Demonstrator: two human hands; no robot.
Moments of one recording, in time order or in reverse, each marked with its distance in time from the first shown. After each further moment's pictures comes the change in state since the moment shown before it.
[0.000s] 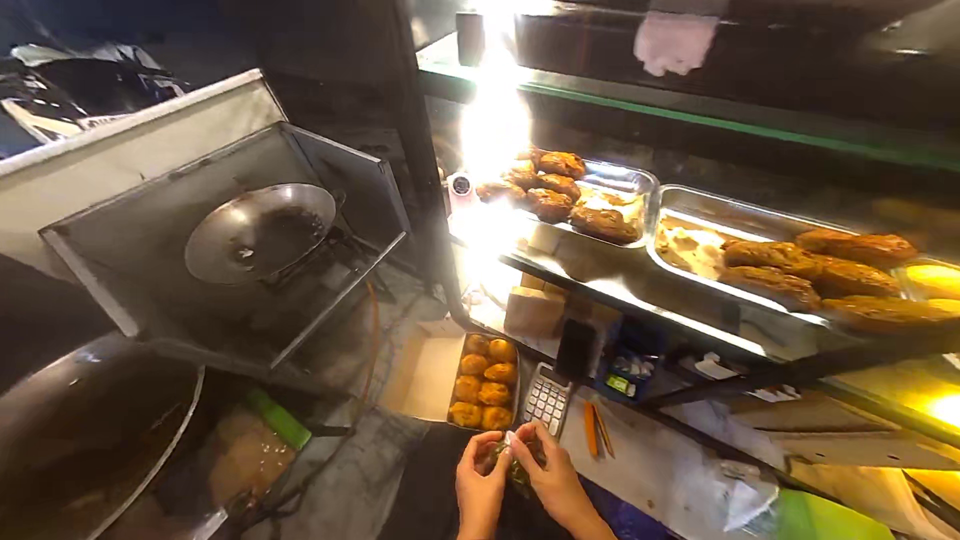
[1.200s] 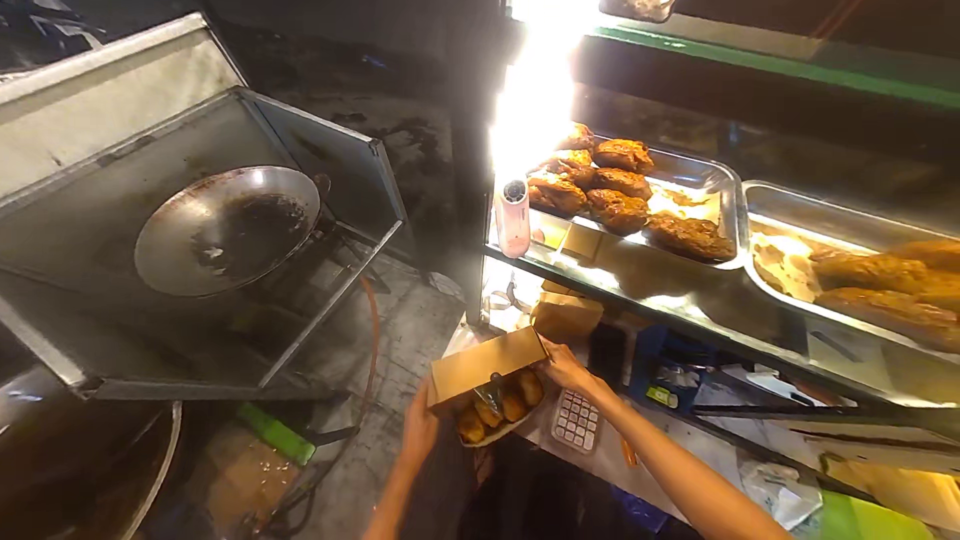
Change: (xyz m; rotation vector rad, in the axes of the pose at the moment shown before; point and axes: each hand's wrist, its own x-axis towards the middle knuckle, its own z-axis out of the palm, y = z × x) left_hand 0.200 -0.008 -0.139 0.491 -0.145 0.303; right_hand 0.220 0.019 -0.022 -0.495 -0.289 0.032
